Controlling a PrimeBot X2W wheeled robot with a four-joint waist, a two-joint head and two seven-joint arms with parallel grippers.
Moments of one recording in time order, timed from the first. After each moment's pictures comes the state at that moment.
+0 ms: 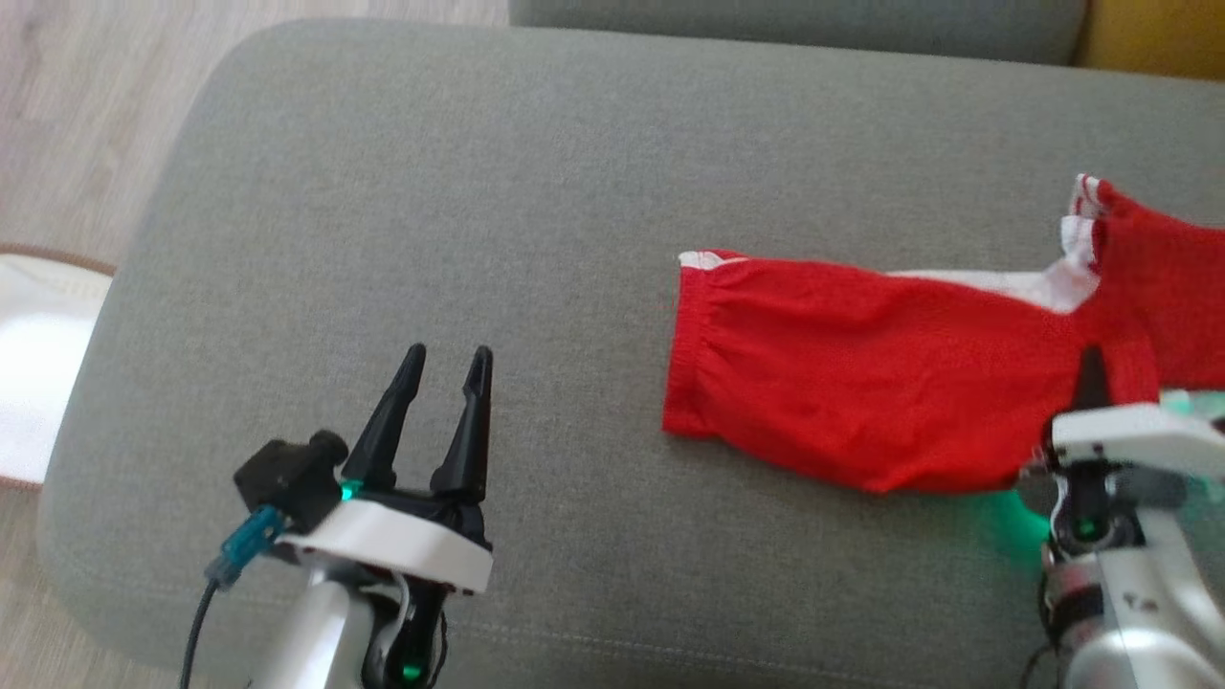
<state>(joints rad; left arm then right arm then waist) -0.12 0.04 -0.29 0.18 -0.41 -0.09 -0.26 -0.47 -0.06 -0.29 0.87 0.88 0.13 -0.08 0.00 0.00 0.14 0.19</state>
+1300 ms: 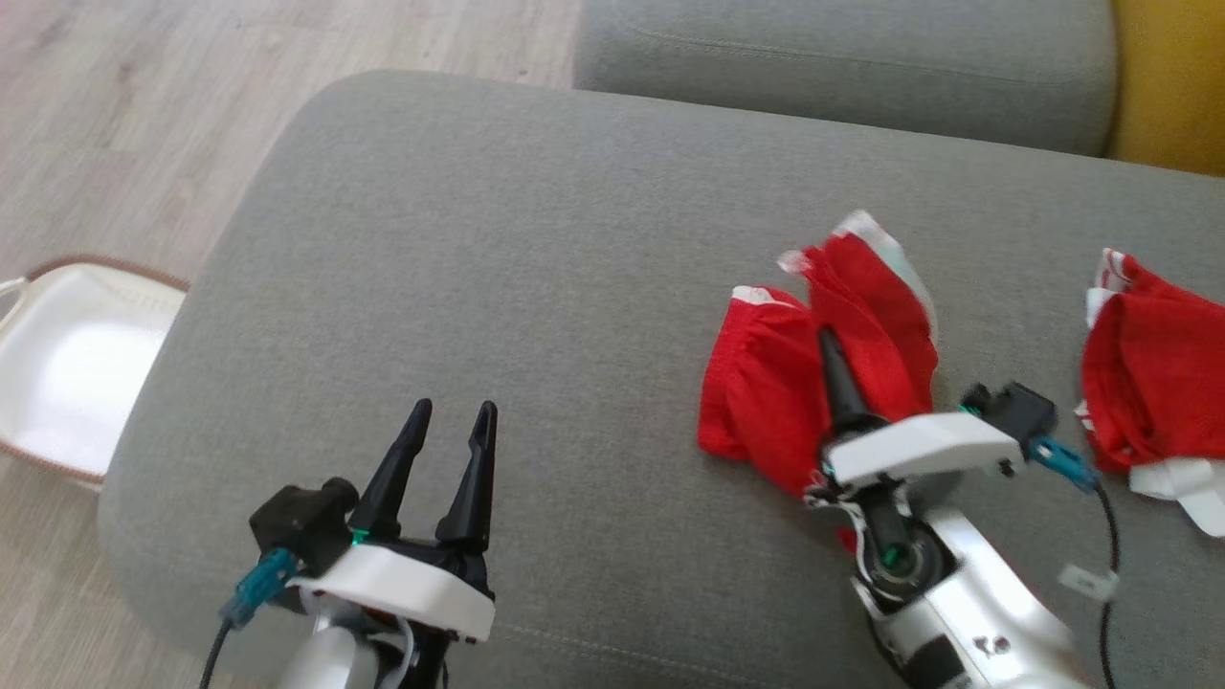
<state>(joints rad) -0.04 0.04 -0.29 0.20 -0.39 -0.10 -0.26 -0.35 -0.05 0.41 0.58 1.28 0.13 -0.17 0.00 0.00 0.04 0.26</state>
